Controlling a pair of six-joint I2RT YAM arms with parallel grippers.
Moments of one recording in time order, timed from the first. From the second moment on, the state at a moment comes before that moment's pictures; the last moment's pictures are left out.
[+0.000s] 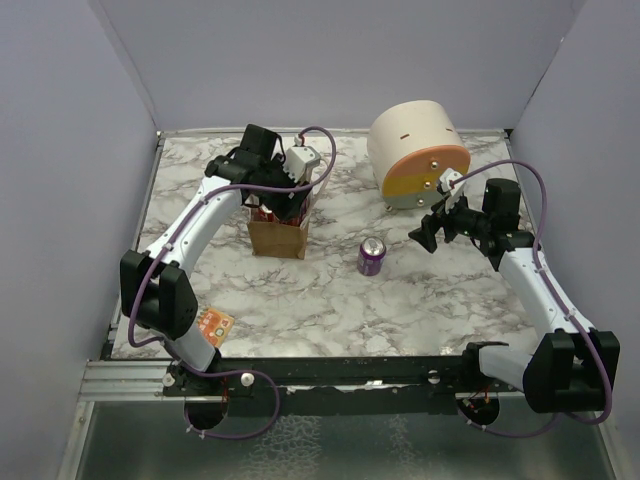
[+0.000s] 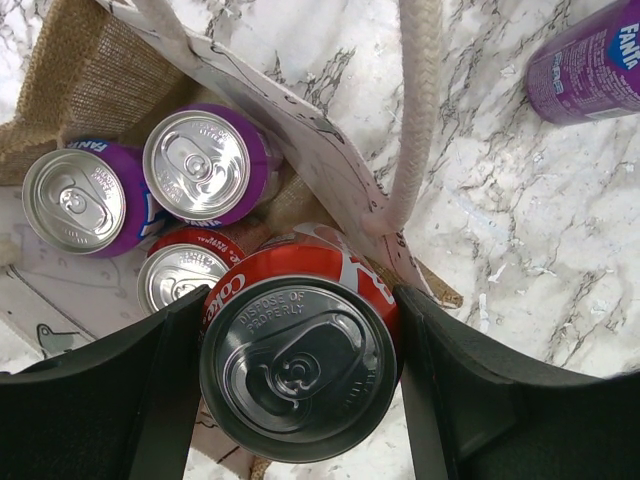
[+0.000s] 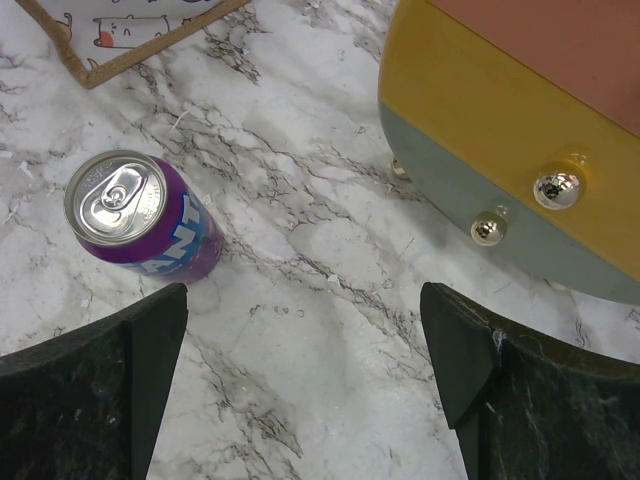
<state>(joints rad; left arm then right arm) -0.38 1.64 1.54 -0.82 0.34 0.41 0.01 1.17 0.82 -0.23 -0.72 -0.47</state>
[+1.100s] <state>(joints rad) -0.33 1.61 1.40 -0.80 0.24 0.39 0.45 1.40 0.95 -0.07 -0.90 -0.37</state>
